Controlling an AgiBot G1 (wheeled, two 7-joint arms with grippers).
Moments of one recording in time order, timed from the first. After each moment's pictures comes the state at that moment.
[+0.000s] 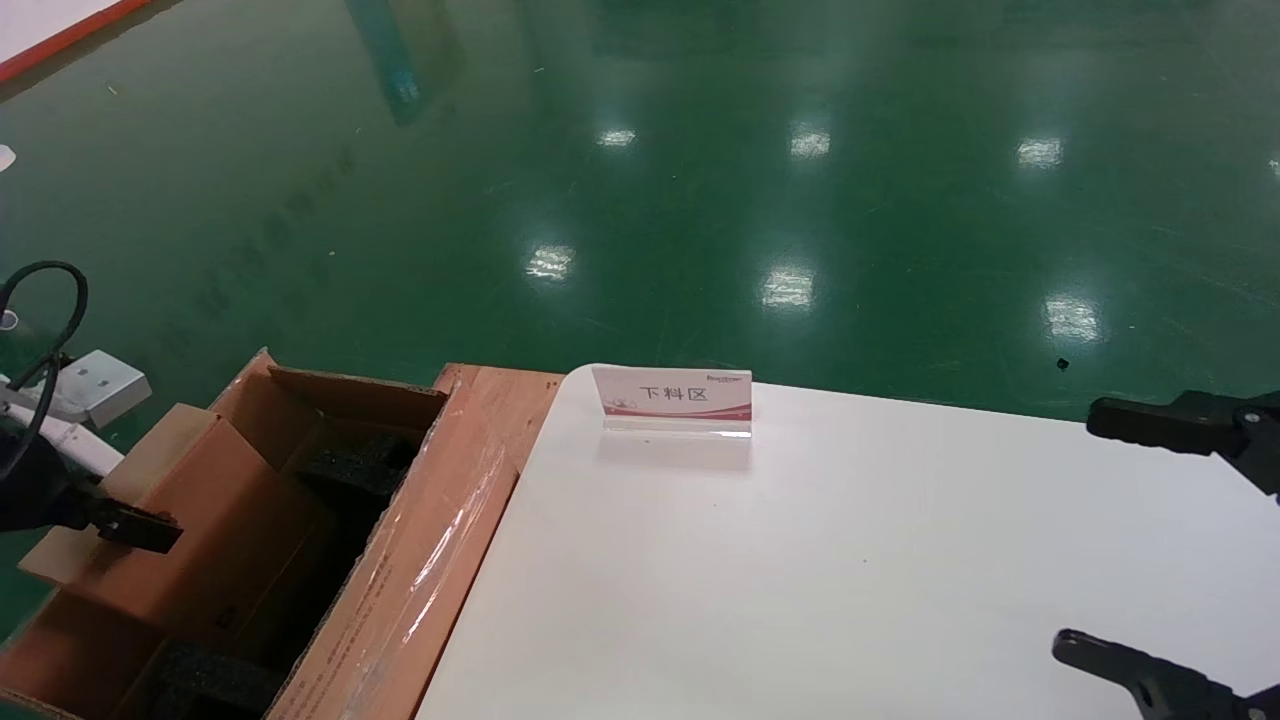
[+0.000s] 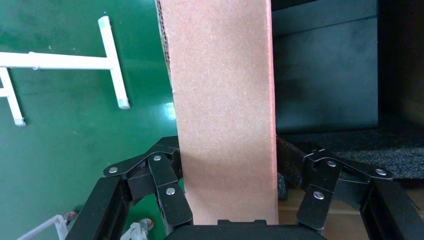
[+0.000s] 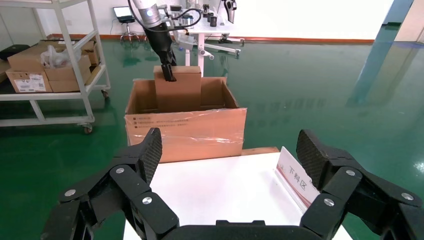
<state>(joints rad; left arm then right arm) -2.54 0.15 2.16 -1.34 1.76 1.21 -1.34 1.08 -0.60 -0.30 1.28 -0.72 -1.49 0.18</state>
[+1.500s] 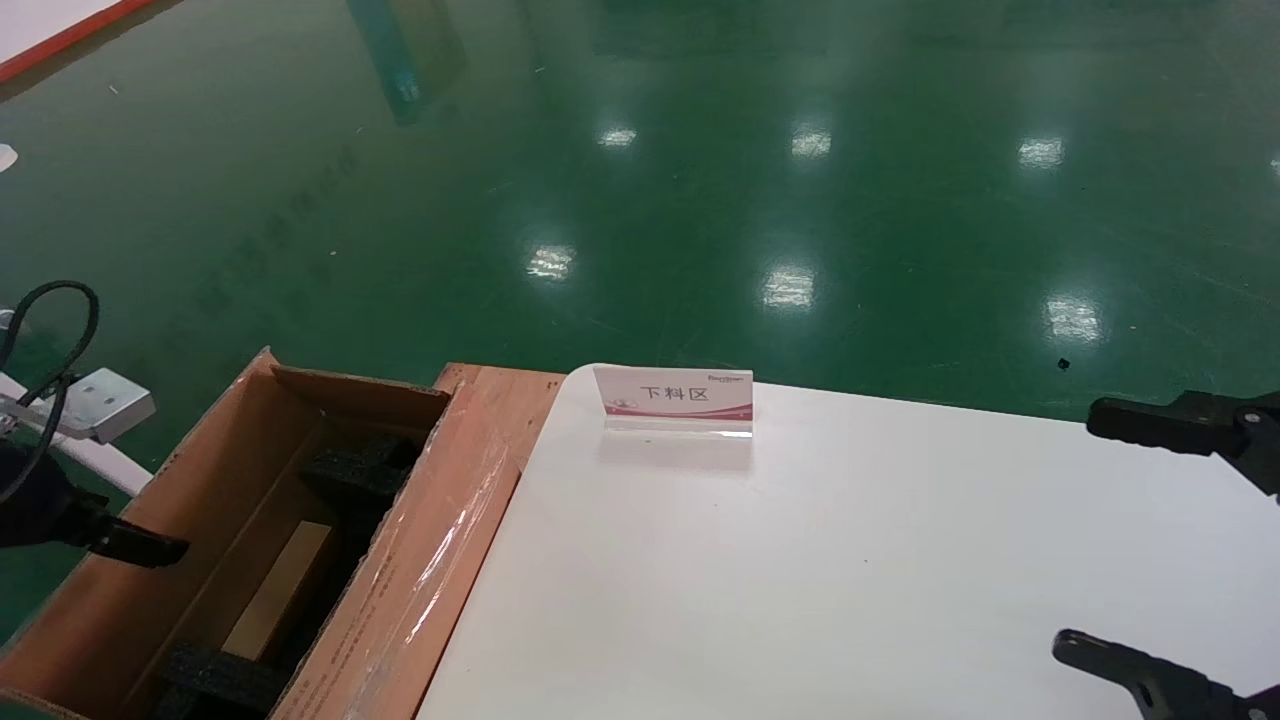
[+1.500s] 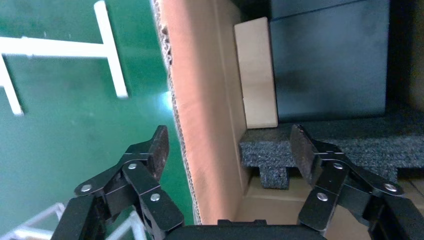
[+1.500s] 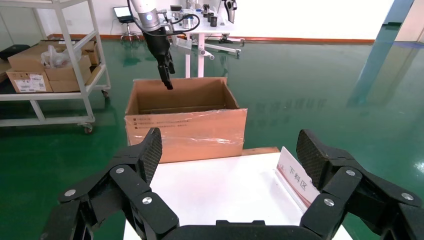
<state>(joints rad) -2.52 0.19 2.16 -1.34 1.71 1.19 -1.32 1.08 -0.60 -0.30 1.28 -0.71 -1.49 0.18</state>
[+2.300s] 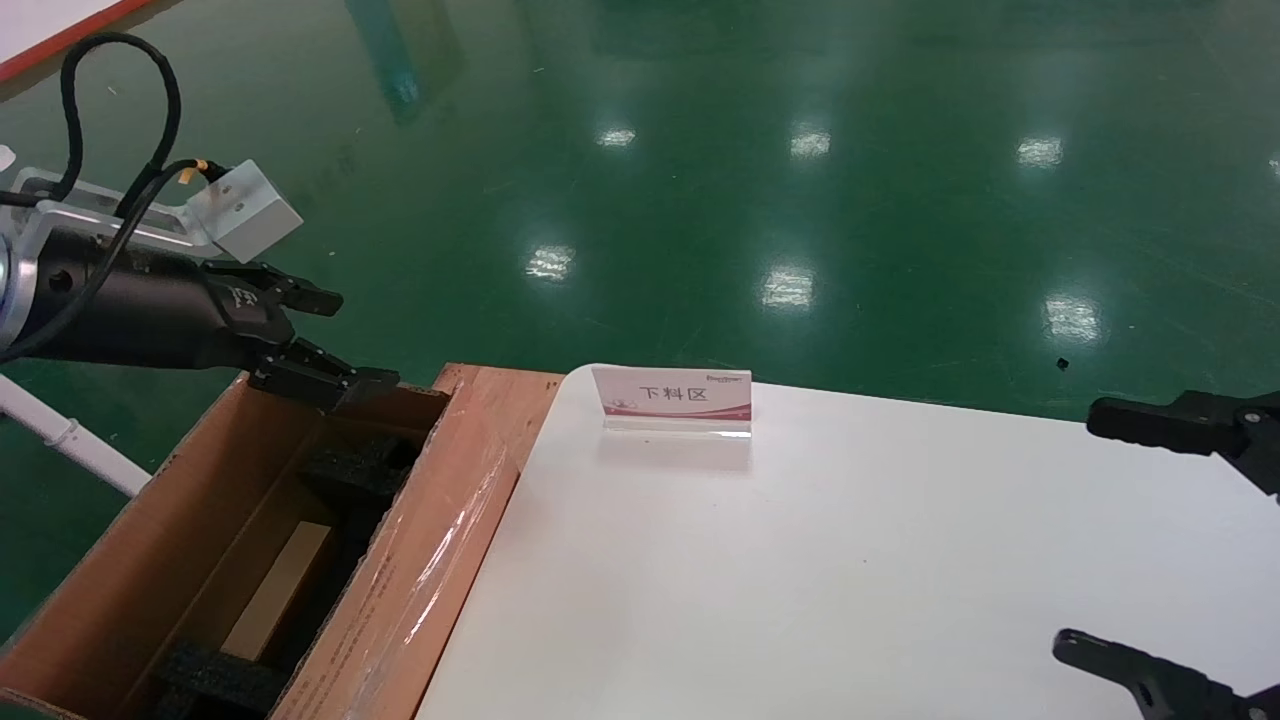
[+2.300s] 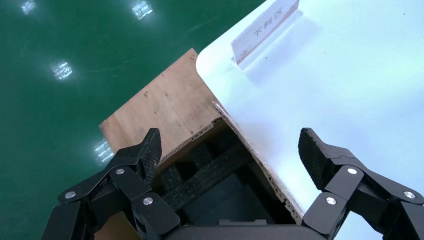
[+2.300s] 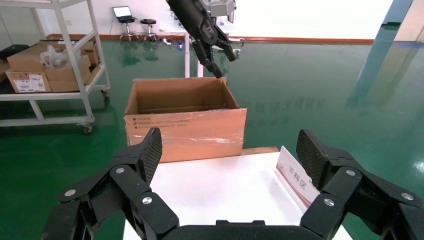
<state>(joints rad) -2.55 0.25 1.96 -1.35 1.25 1.11 -0.85 1.08 -0.60 -0.30 1.28 -0.71 -1.49 0.17</state>
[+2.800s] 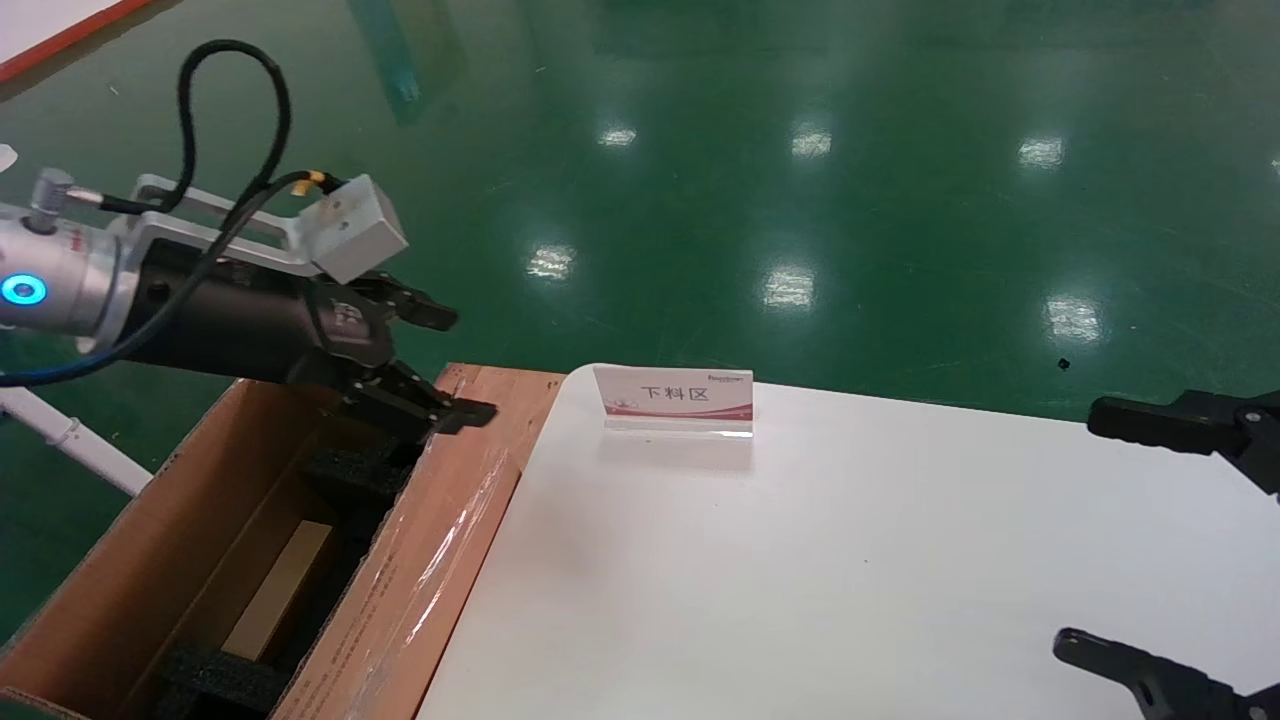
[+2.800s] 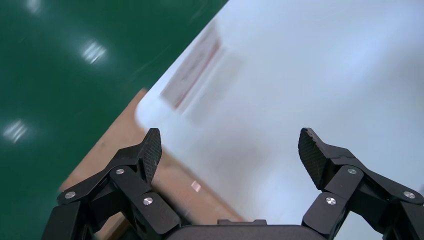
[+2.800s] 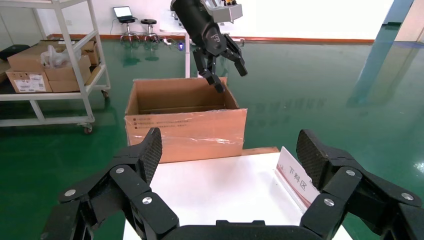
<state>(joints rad) -2.24 0.33 1.61 -1.33 1.12 1.19 -0.71 1.08 -0.60 -0.30 1.28 -0.71 -1.49 0.17</state>
